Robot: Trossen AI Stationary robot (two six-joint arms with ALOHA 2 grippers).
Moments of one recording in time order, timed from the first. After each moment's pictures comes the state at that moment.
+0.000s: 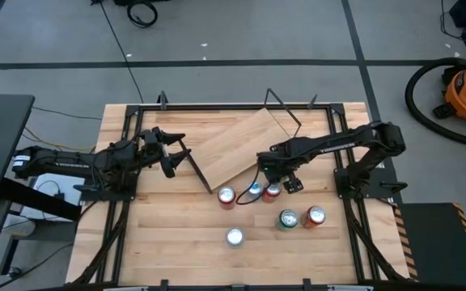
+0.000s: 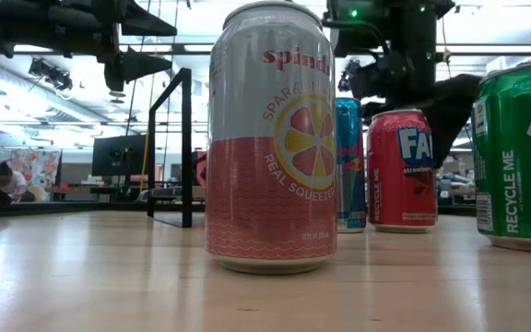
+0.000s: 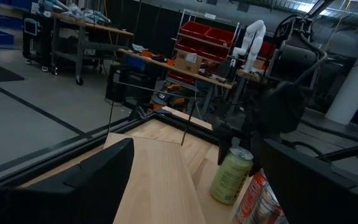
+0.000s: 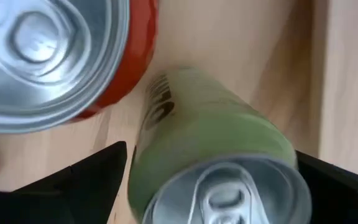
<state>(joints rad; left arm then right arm) 0.03 0.62 0.30 0.40 -0.37 -0.26 -0.01 1.62 1.14 -1.06 0.09 -0.33</state>
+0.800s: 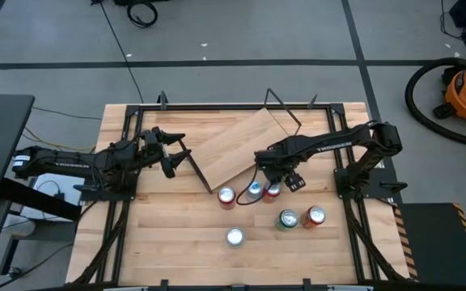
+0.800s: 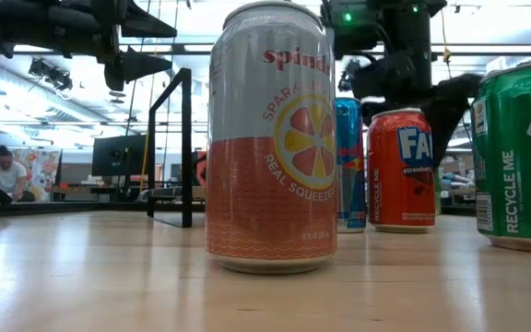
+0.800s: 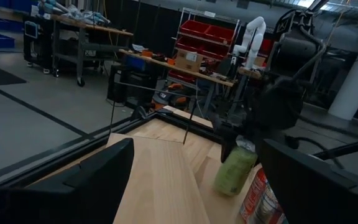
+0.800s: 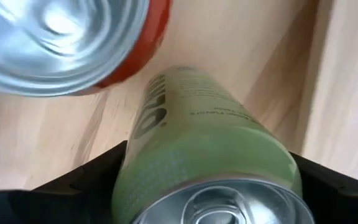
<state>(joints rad) 0.03 0.62 0.30 0.39 -0.37 -0.24 -0.02 1.64 1.21 -1.14 0.11 -0.47</state>
